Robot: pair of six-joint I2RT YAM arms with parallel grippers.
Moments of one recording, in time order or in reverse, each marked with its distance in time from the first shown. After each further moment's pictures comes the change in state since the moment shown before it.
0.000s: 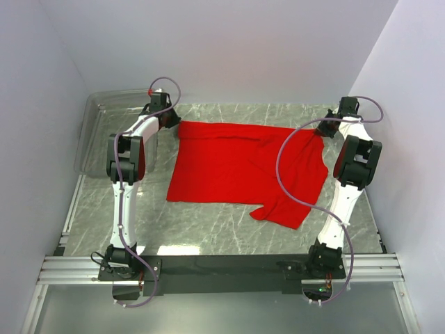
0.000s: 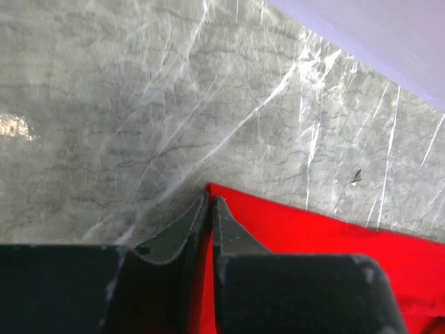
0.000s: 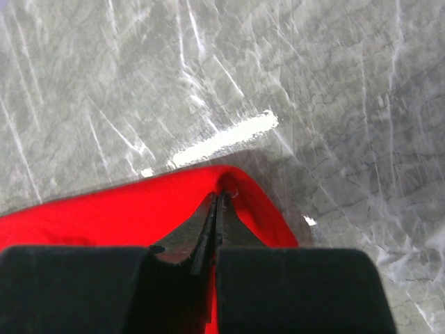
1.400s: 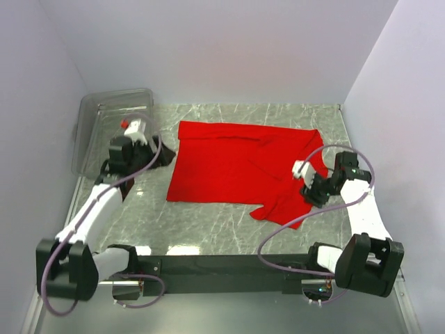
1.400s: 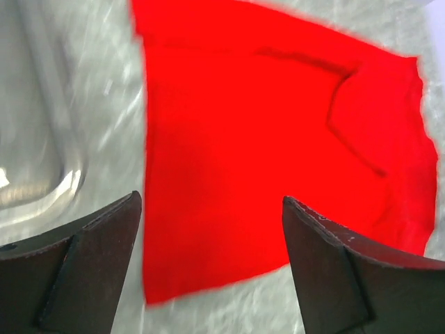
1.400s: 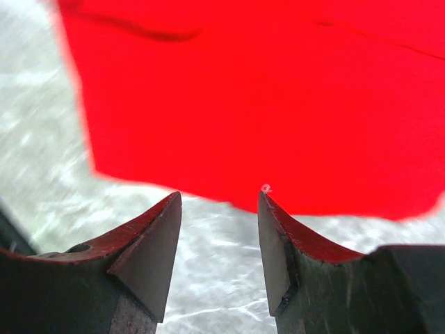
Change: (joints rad) left arm 0.003 -1.323 -1.235 0.176 0.187 0.231; right arm 0.061 -1.221 -1.100 -0.488 -0.280 -1.683
